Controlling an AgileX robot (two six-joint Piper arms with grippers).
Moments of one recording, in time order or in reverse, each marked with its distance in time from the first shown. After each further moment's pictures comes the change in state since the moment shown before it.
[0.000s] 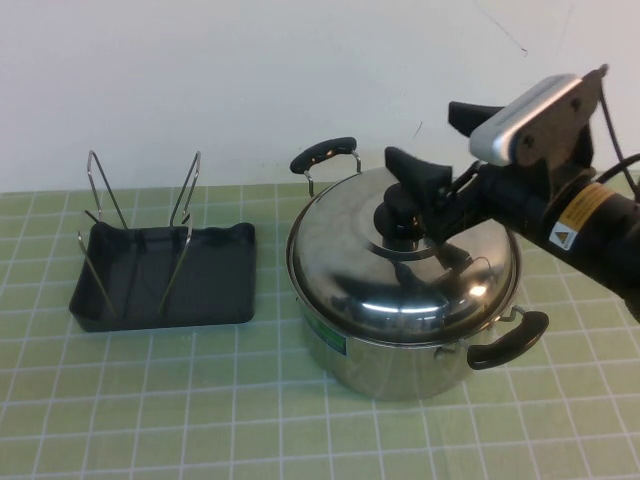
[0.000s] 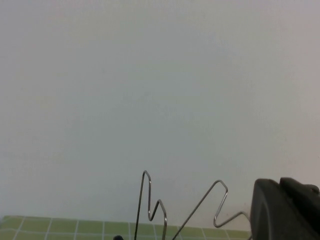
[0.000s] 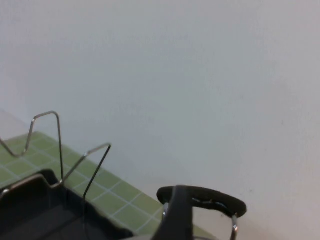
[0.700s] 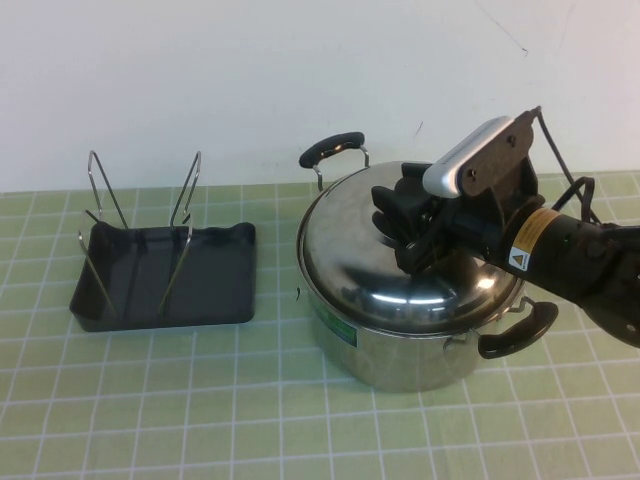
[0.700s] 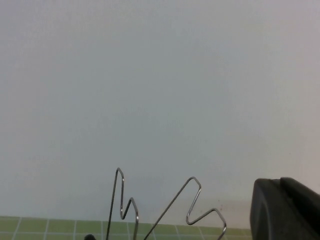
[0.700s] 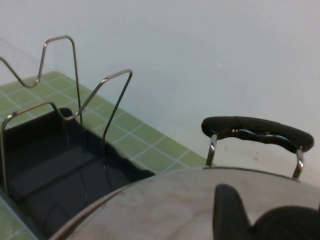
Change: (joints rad) right arm 0.002 0.152 -0.062 -0.107 0.045 0.072; left arm 0.000 0.045 0.000 0.213 -0.059 -0.213
